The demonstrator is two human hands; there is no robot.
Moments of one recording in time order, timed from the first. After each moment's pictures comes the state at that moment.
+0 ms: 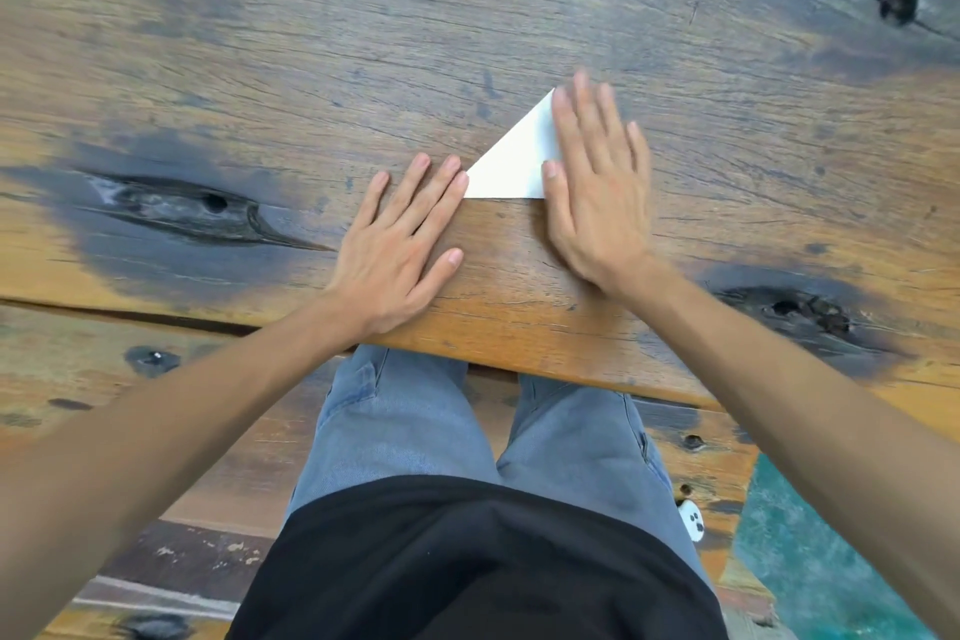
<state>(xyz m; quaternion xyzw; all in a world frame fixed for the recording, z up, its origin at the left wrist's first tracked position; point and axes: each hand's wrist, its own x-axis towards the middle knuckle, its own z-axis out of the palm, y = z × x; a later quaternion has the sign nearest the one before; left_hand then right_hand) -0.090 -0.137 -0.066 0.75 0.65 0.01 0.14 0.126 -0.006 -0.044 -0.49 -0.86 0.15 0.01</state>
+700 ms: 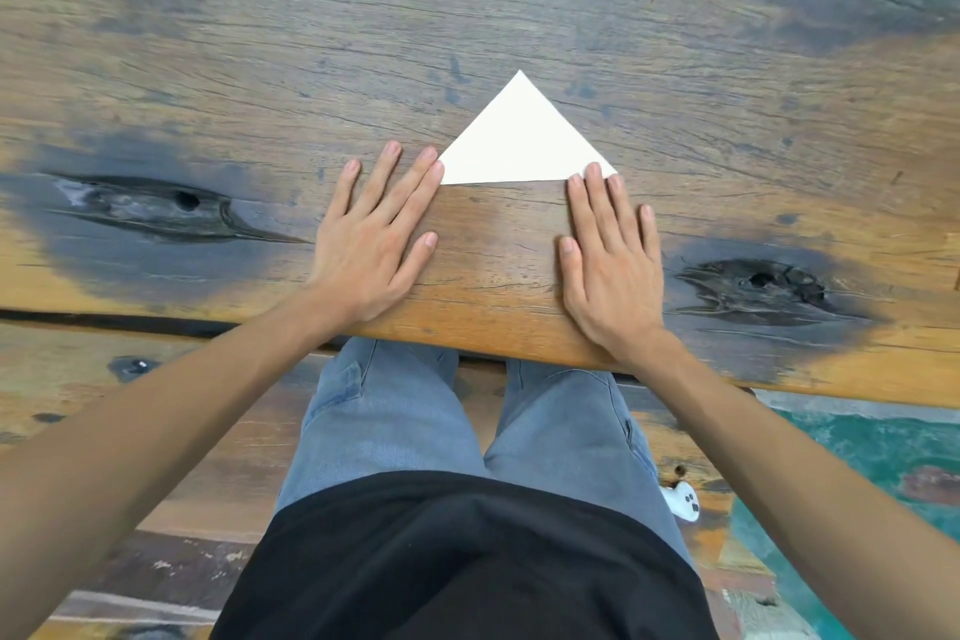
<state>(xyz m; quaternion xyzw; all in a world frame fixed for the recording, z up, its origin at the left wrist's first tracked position) -0.087 -0.137 -0.069 0.74 0.65 -0.02 0.15 0.195 -0.078 -0.051 -0.55 -0.82 0.16 -0.05</state>
